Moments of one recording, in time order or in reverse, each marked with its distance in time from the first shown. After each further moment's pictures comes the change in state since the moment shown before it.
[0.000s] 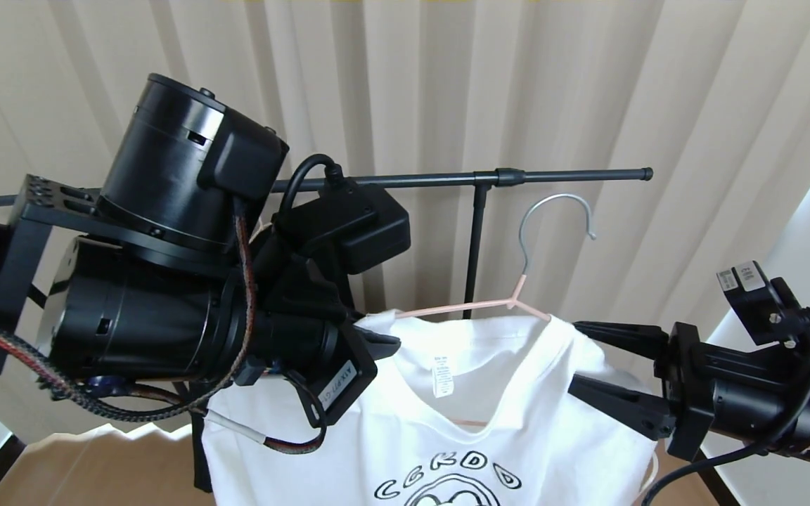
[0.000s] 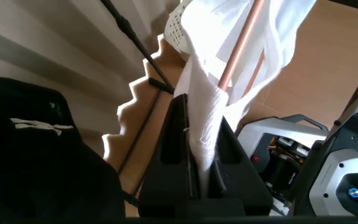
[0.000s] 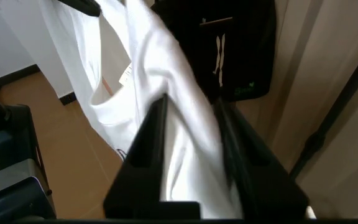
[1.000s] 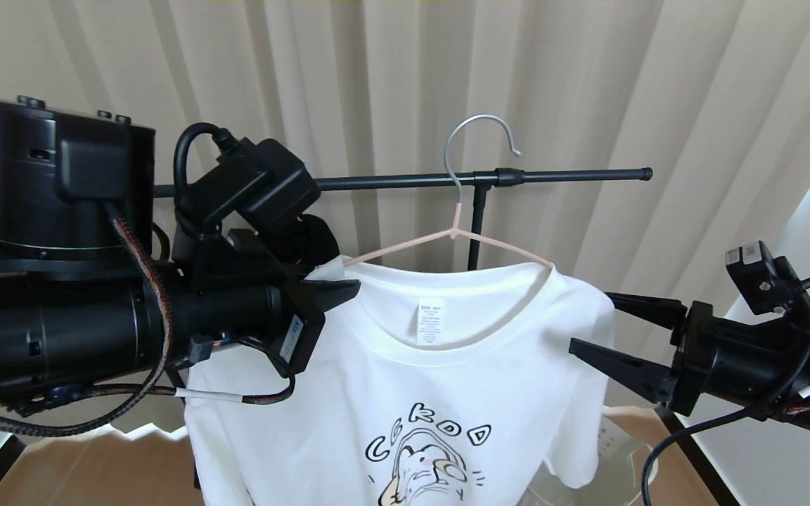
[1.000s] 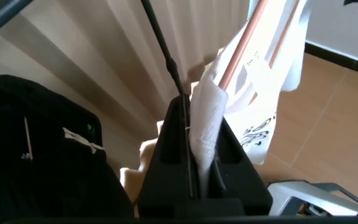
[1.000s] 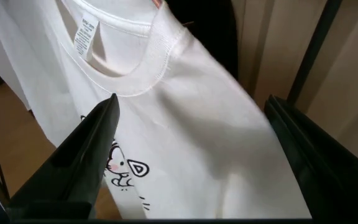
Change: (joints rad) left arm 0.121 -0.116 0.269 -0.460 0.006 -0.029; right arm -0.143 0.053 -0.047 0.002 -0.002 -0.030
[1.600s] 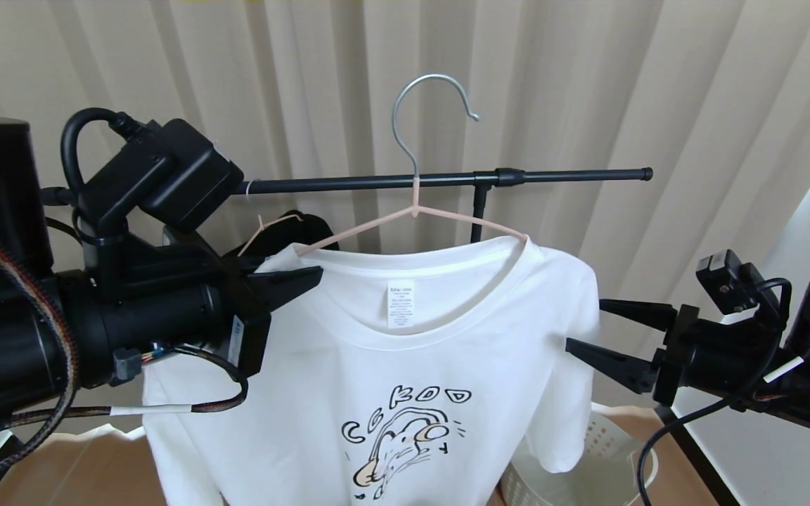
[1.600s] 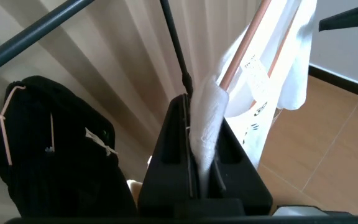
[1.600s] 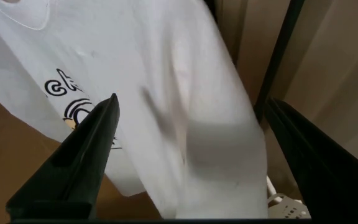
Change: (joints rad) left arm 0.035 -0.113 0.107 -0.084 0.012 -0.012; right arm -0.063 0.093 -0.021 0.000 -0.002 -0.053
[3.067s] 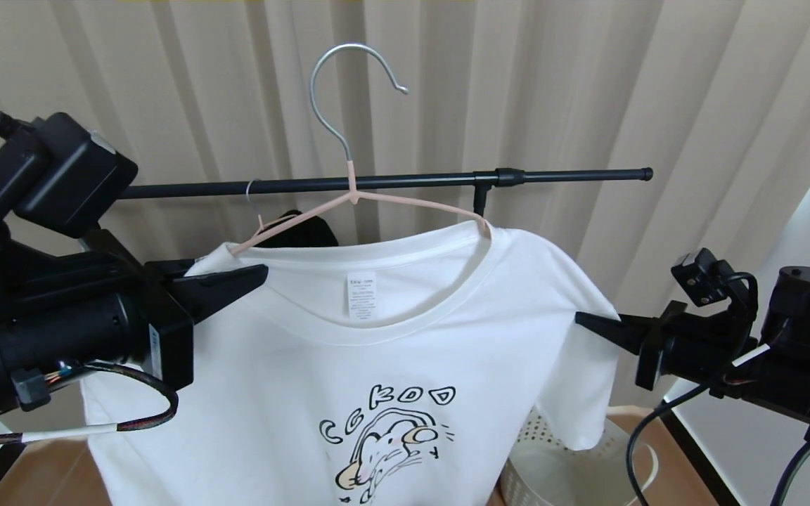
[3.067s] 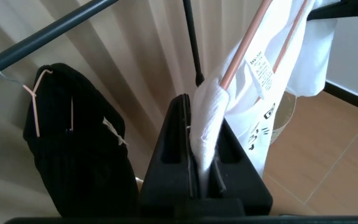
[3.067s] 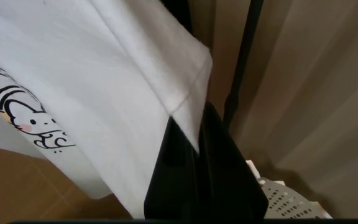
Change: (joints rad) left arm 0.076 -0.124 0.083 0.000 -0.002 -0.033; right arm -0.029 0.079 -0.049 0.002 -0.073 -0.022
